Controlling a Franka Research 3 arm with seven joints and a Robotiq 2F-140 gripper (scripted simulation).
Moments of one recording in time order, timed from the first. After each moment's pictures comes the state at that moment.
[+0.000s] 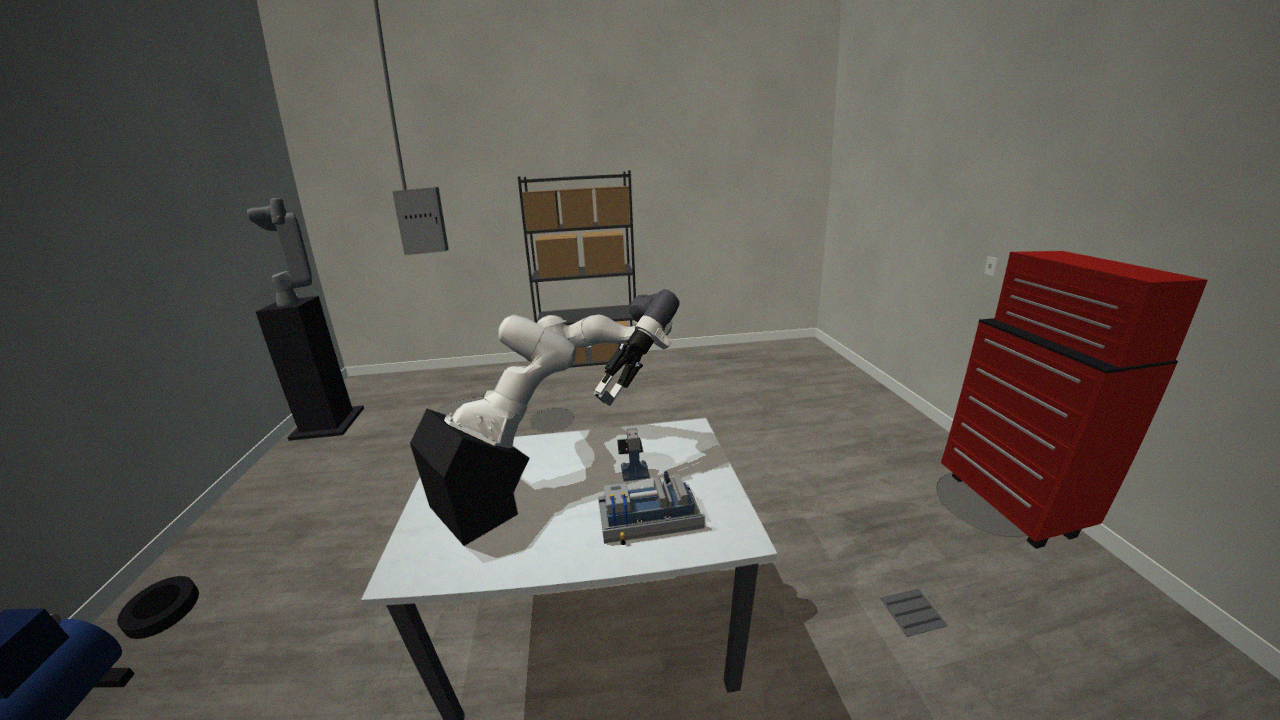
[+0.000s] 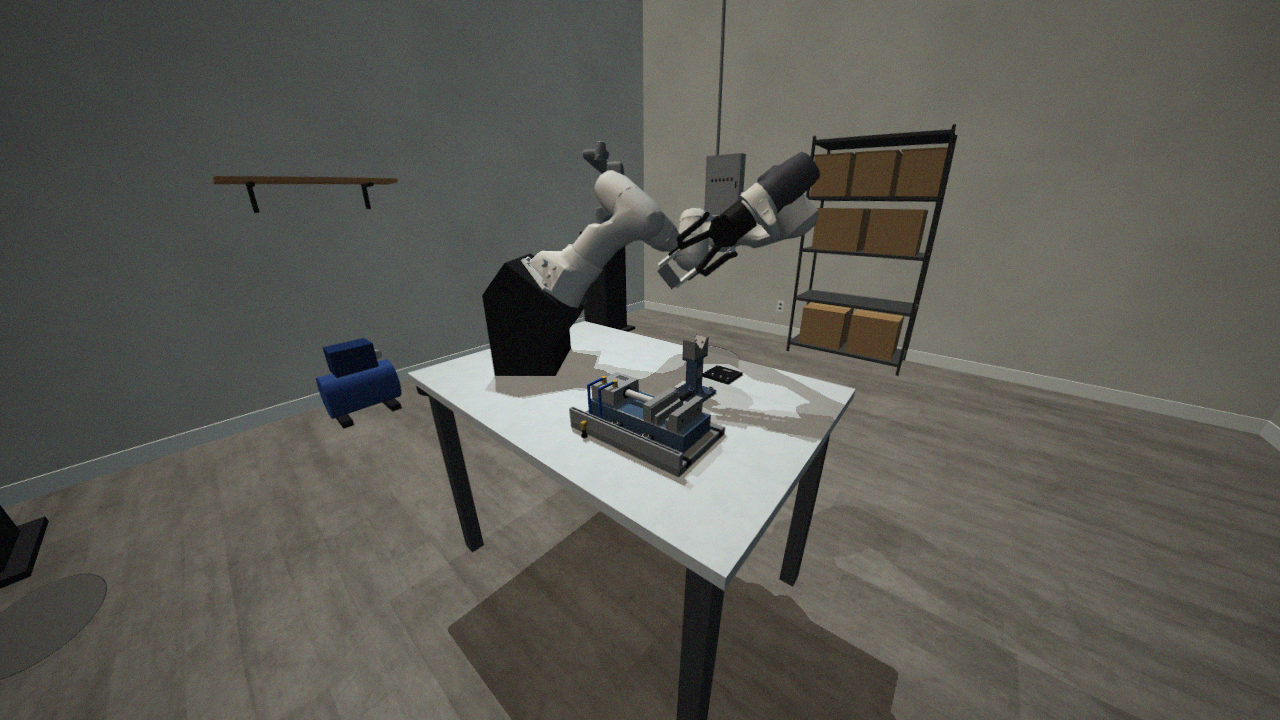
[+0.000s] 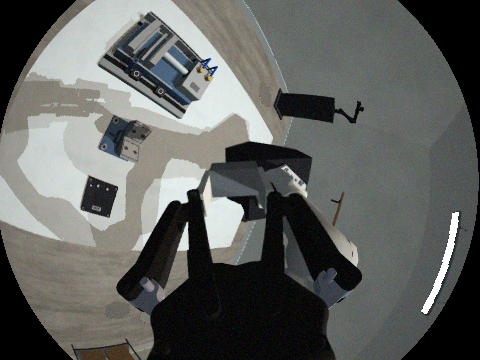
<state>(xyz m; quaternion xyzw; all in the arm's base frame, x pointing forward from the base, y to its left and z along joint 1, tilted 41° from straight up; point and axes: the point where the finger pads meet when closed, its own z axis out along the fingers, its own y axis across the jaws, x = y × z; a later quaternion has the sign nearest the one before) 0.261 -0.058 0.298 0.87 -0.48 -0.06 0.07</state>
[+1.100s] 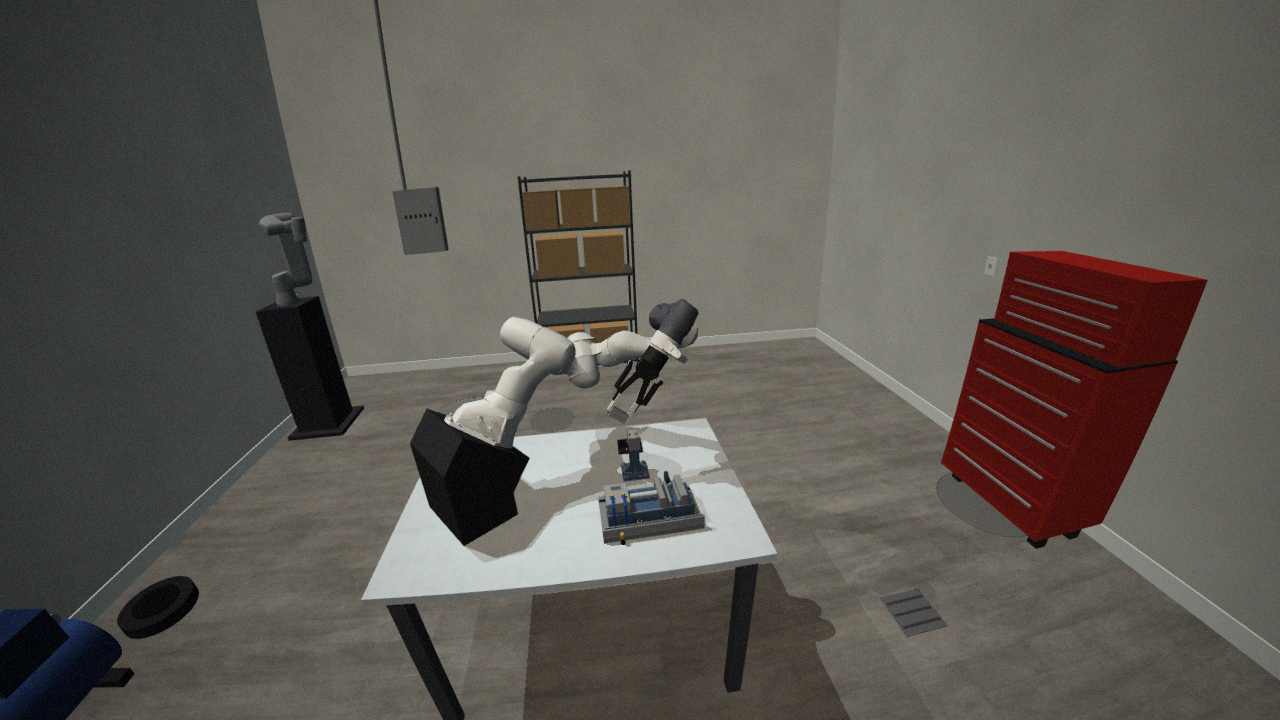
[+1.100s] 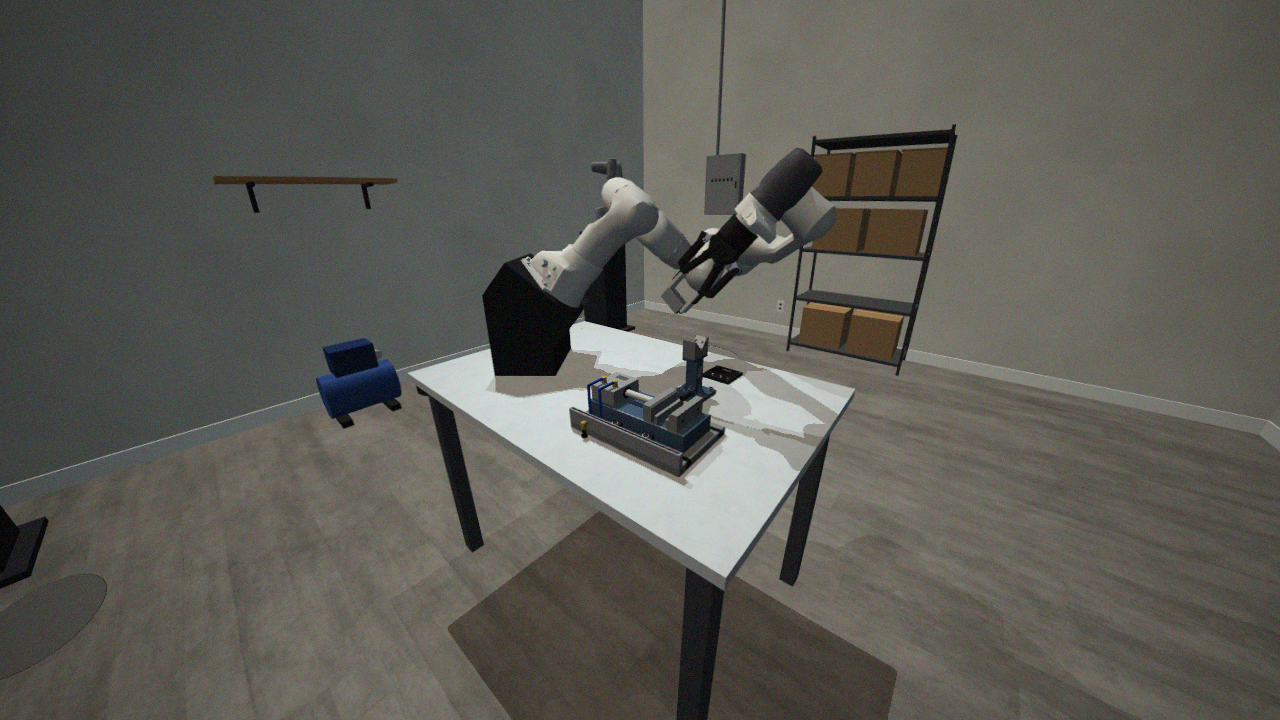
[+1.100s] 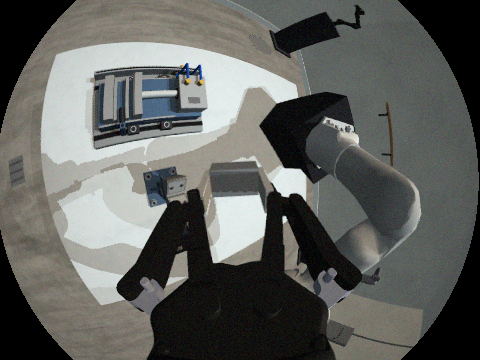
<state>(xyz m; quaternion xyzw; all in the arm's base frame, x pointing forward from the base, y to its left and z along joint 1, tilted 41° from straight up) 0.322 -0.079 0.264 0.68 -0.72 -0.10 -0.03</state>
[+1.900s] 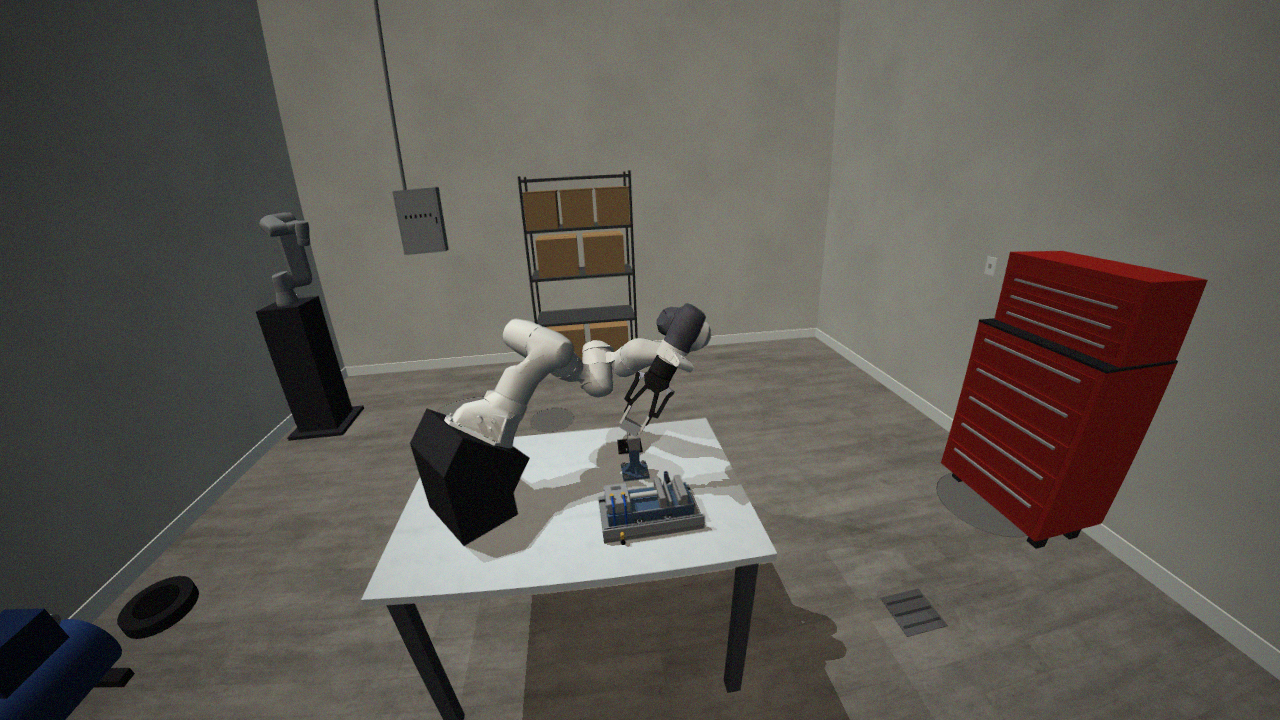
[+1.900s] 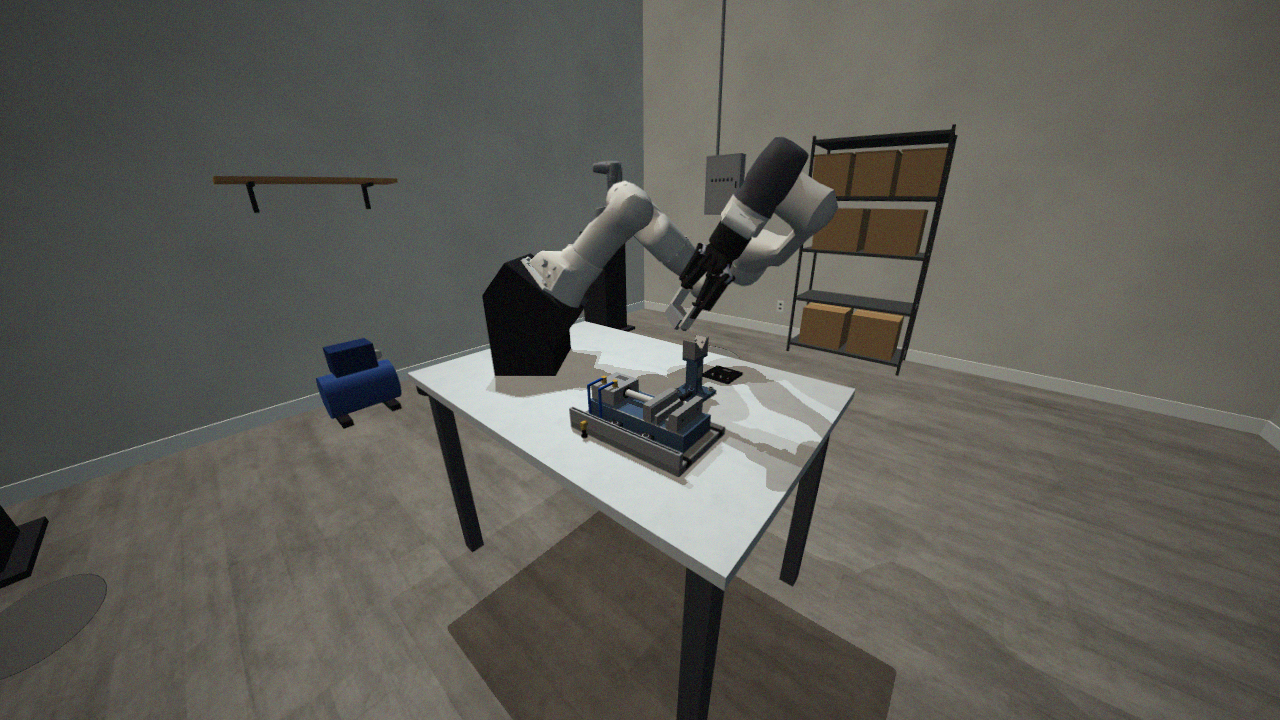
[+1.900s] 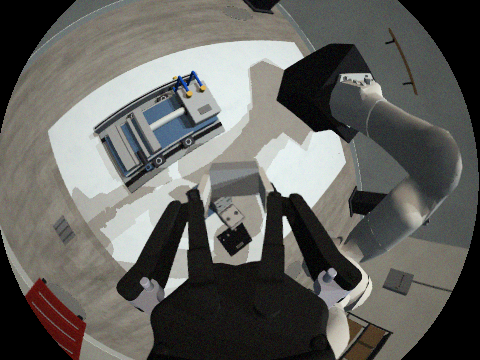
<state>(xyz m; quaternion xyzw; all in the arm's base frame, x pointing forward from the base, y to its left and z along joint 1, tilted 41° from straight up) 0.364 -0.118 0.245 0.51 -0.84 -0.12 -0.11</state>
